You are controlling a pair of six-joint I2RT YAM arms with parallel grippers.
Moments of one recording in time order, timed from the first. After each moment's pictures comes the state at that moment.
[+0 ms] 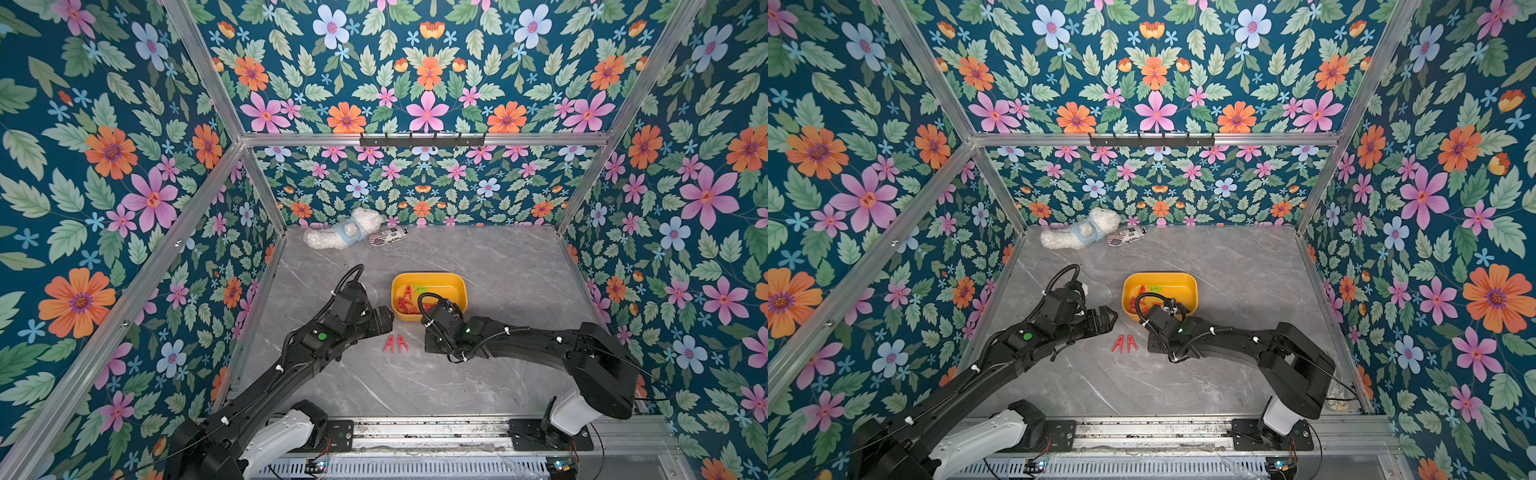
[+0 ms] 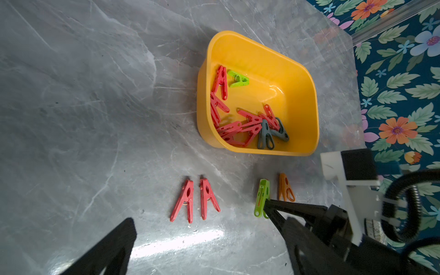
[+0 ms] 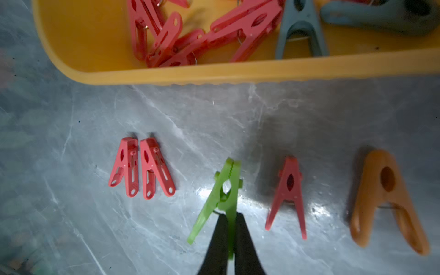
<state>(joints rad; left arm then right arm) -0.60 0.97 0.72 -0.53 0.03 -0.71 1.02 1.64 0.94 -0.40 0.13 0.98</state>
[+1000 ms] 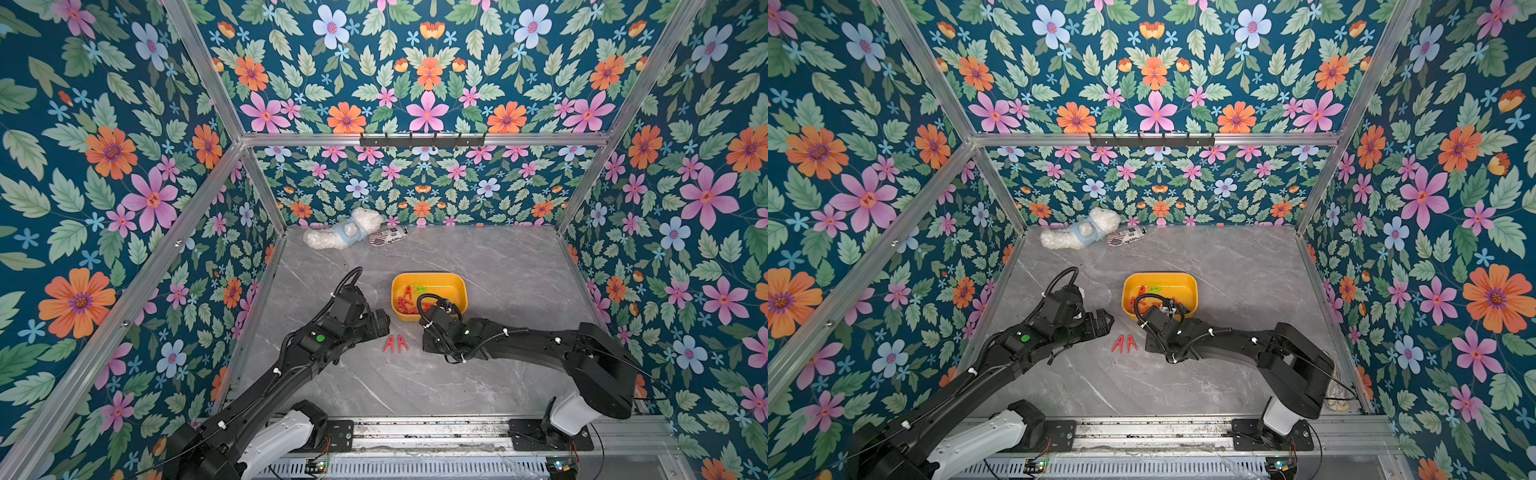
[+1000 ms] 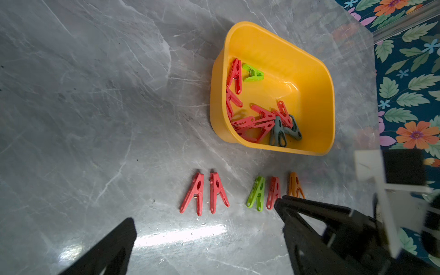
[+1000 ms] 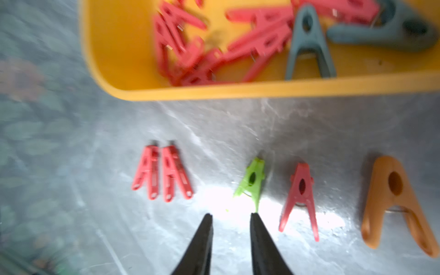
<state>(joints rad) -0.60 1.01 0.74 -0.57 0.01 -0.73 1.02 1.58 0.96 -0.38 0.16 0.98</state>
